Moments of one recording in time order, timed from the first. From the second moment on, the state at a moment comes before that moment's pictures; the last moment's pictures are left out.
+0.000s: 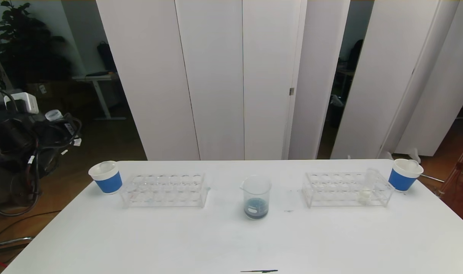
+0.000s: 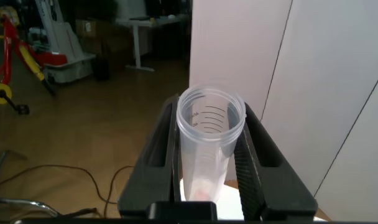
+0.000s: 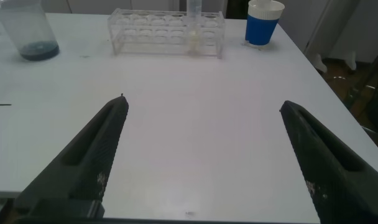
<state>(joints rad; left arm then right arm) 0.32 2.03 -1.00 -1.21 0.07 -0.03 0.00 0.00 -0.06 0.14 -0.01 0.00</state>
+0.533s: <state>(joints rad) 0.38 2.12 -0.95 -1.20 -0.05 -0.15 0.00 0.00 -0.06 0.14 -0.01 0.00</state>
